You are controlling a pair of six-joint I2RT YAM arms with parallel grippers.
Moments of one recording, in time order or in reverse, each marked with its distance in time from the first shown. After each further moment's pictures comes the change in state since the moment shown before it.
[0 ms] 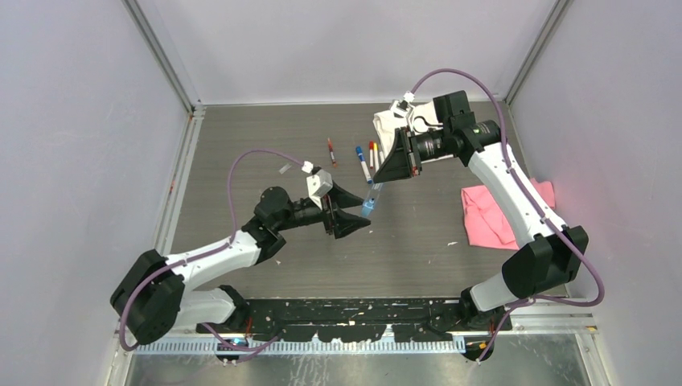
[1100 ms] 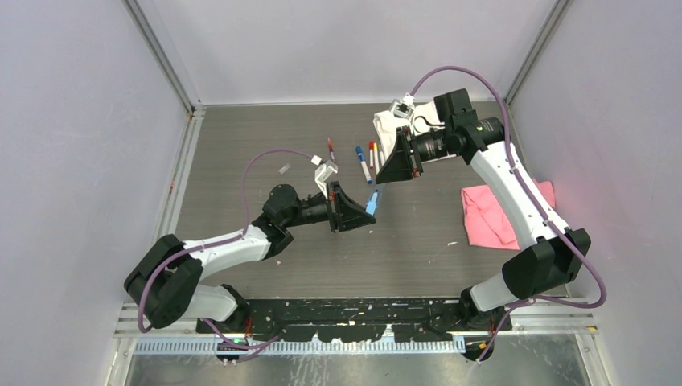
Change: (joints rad) left arm 0.002 0.140 0.031 0.124 0.066 -0.416; right arm 0.005 -0.002 0.055 -0.112 0.092 -0.160
